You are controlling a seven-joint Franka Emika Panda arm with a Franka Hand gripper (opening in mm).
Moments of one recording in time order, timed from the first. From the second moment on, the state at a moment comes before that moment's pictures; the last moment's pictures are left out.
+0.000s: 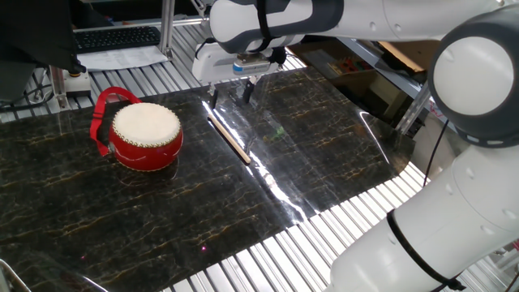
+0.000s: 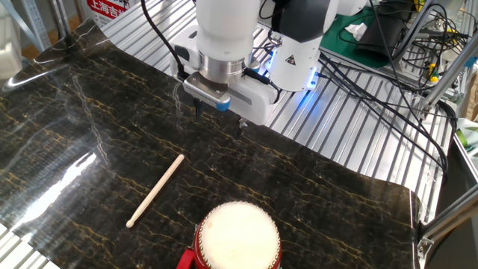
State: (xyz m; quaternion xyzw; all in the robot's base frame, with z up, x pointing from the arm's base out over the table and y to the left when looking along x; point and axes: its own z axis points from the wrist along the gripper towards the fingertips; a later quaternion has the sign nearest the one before) arm 0.502 0.001 0.293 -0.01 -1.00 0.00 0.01
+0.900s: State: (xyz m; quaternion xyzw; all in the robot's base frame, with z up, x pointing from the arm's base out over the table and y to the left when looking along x) arm 0.502 0.001 0.293 0.00 -1.00 0.02 0.03
